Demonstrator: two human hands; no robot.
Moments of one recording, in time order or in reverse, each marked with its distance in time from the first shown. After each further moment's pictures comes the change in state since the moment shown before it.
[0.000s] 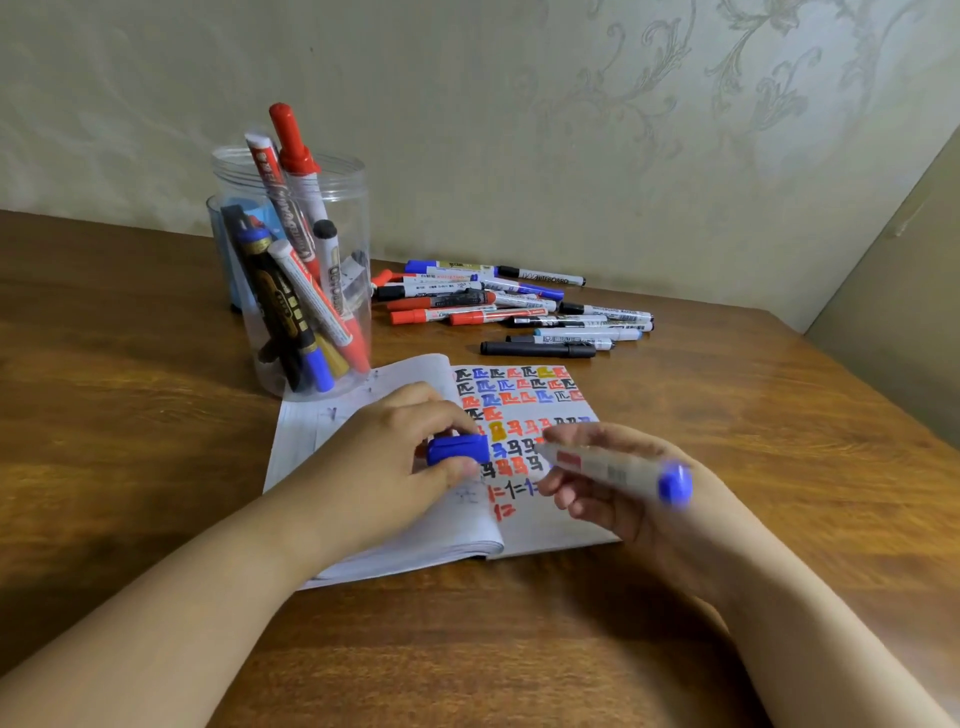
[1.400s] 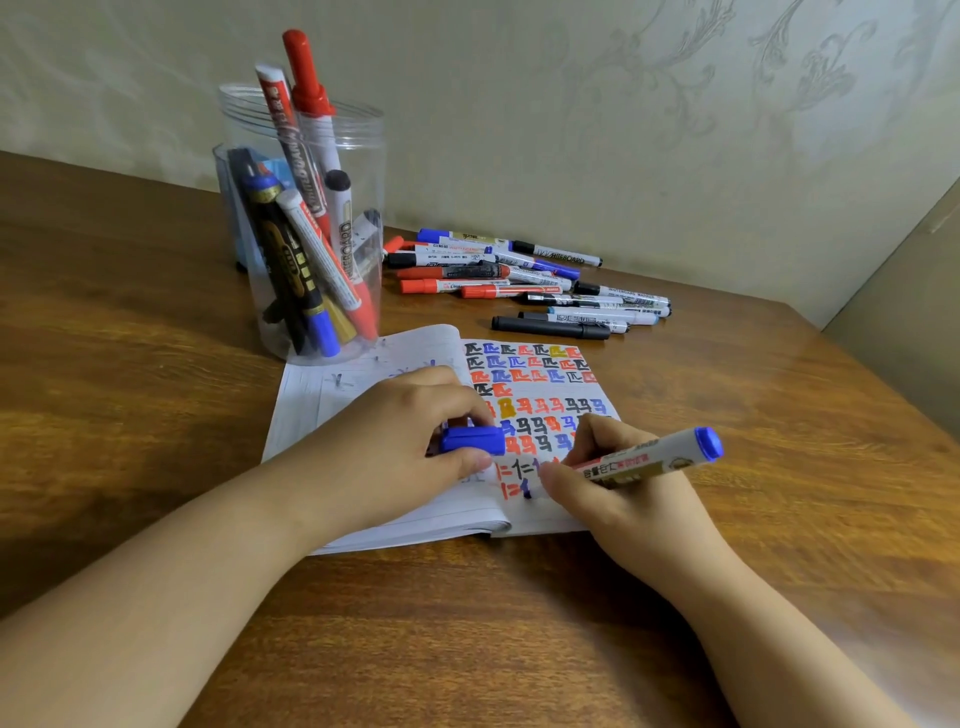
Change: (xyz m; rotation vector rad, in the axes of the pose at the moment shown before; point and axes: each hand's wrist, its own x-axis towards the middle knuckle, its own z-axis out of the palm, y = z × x) left_hand -0.002 0.000 0.003 0.059 -0.082 -0.030; right_hand 0.007 0.027 0.007 -0.792 0.159 -0.339
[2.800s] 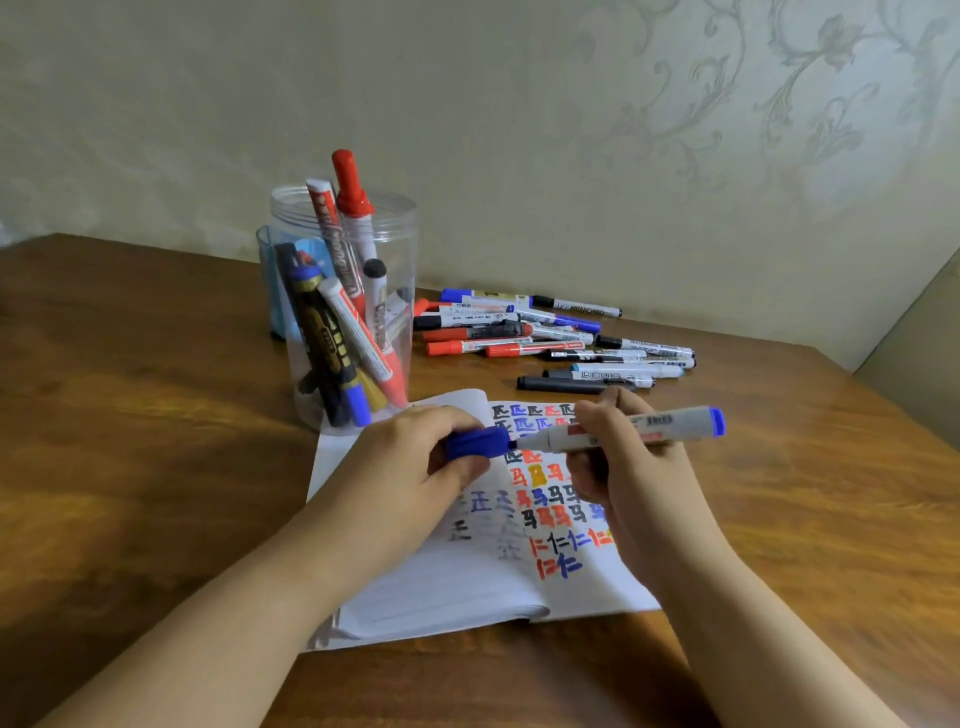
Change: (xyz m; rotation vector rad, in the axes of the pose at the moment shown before) left_hand 0.006 -0.005 -0.018 -0.114 0.267 -0.111; right_hand 0.050 -0.035 0.015 0.687 0.142 0.111
